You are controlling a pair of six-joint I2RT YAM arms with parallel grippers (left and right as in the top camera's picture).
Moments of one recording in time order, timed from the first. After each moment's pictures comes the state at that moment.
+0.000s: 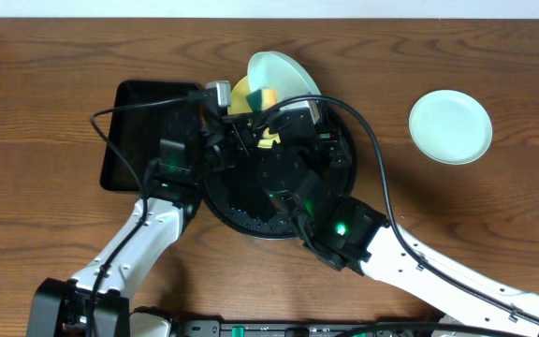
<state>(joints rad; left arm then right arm) -0.24 1.42 0.71 0.43 0.55 -0.74 0.99 1.44 1.13 -0.02 1.14 -0.11</state>
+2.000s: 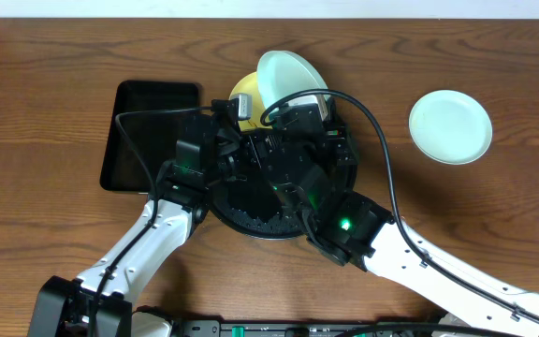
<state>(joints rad) -0.33 1.42 0.71 0.35 0.64 -0.79 0.96 1.44 1.13 -0.07 1.14 -0.08</state>
